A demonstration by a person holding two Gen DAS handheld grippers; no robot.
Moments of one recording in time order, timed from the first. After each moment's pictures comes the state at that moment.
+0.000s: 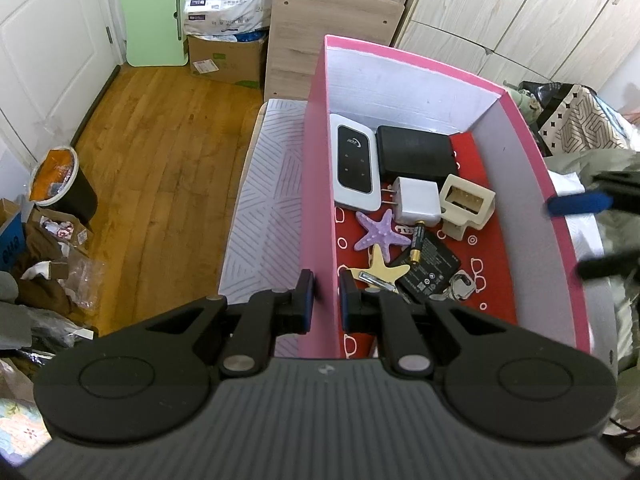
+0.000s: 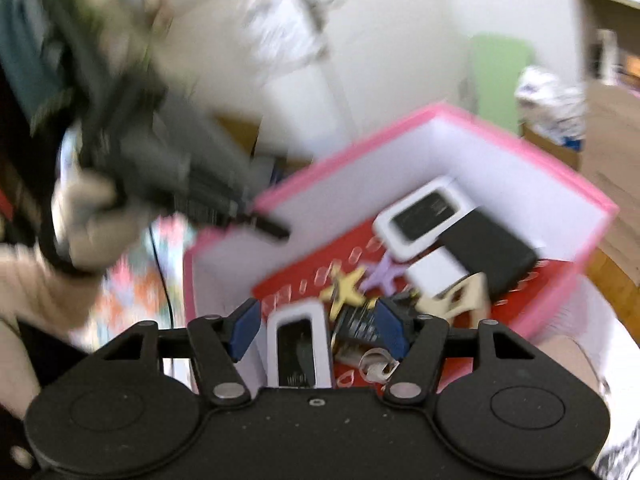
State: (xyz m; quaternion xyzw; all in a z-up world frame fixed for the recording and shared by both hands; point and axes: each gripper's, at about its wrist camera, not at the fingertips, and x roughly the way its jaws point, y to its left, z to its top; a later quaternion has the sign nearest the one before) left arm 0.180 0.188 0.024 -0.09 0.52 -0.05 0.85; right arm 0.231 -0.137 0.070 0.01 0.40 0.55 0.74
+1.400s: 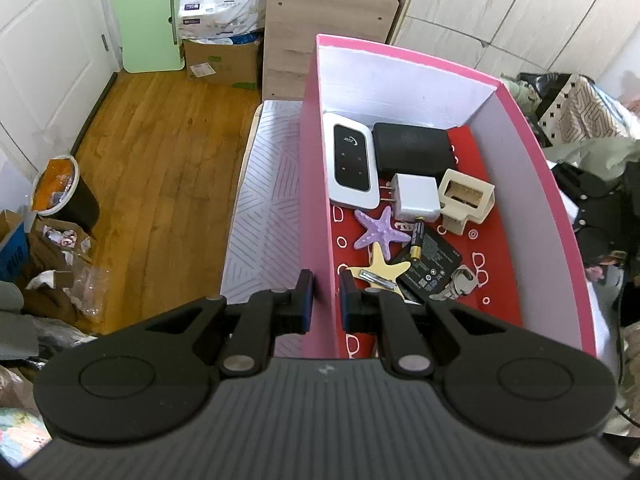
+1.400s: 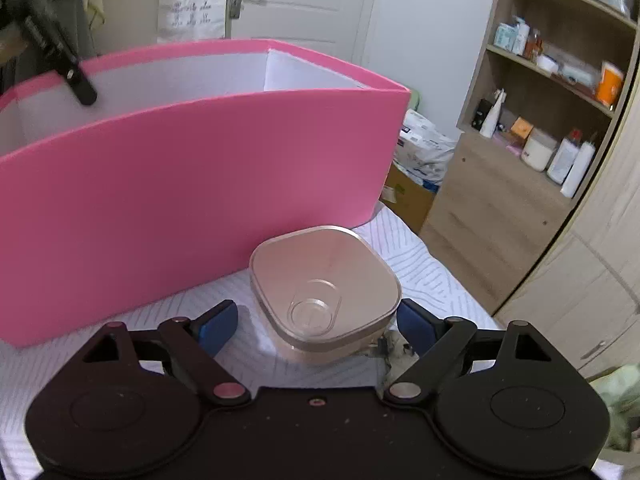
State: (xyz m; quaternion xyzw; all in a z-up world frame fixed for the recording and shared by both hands) left arm 0.181 0.186 0.023 -0.07 0.51 -0.06 0.85; right arm 0.243 -0.181 -0.029 -0.17 0.31 0.42 0.84
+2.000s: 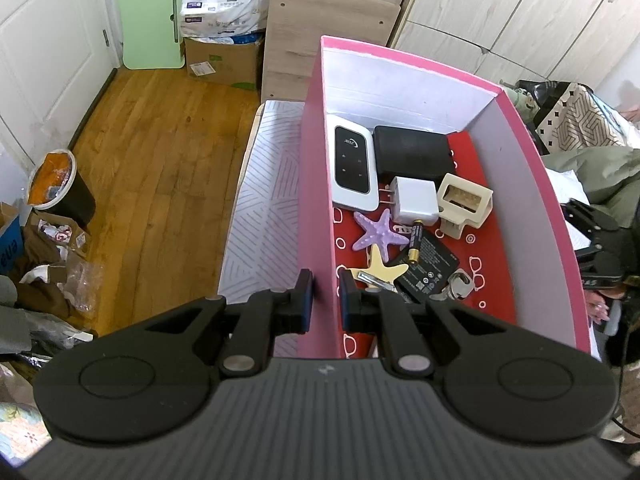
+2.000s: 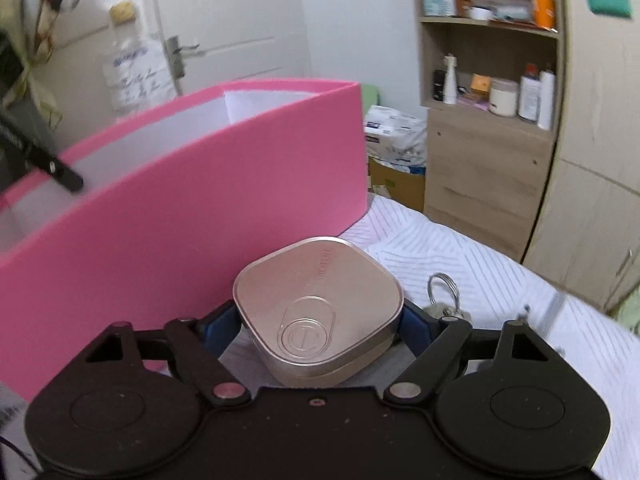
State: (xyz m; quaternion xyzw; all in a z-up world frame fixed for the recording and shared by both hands) left arm 0.180 0.188 0.022 -0.08 0.51 -0.06 0.85; right arm 0.218 -0.199 -0.024 -0.02 0.34 0.37 0.86
